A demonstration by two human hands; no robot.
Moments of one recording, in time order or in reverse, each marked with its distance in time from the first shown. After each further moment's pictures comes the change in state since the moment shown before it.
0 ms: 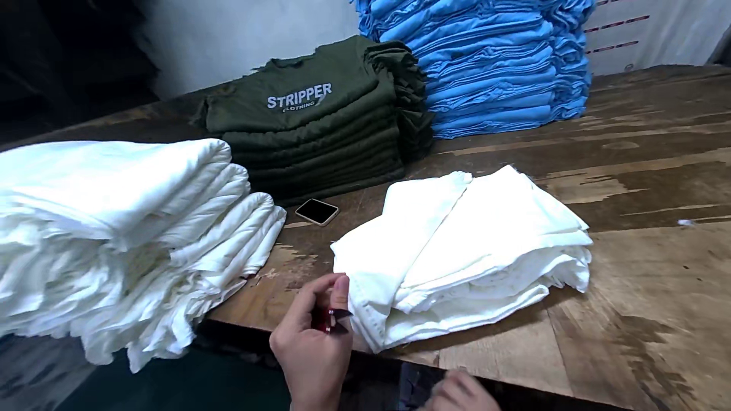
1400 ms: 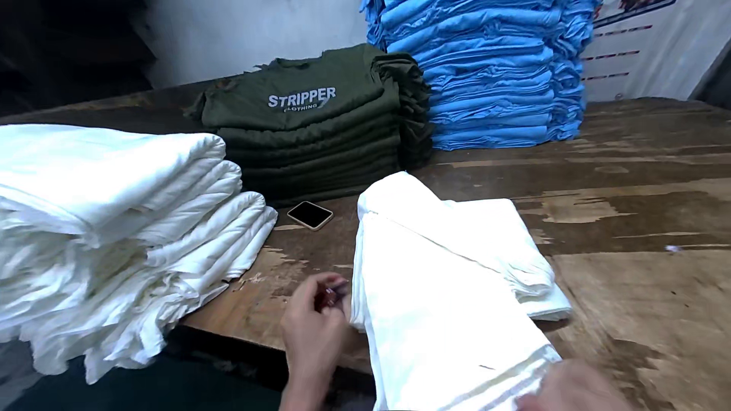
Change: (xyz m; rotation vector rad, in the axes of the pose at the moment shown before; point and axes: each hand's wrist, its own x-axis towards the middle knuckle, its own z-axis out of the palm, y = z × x) left_hand -0.001 -0.051 0.022 0.100 -0.163 -0.129; right_hand 0.024 0.009 -0.129 0.005 0.205 0.222
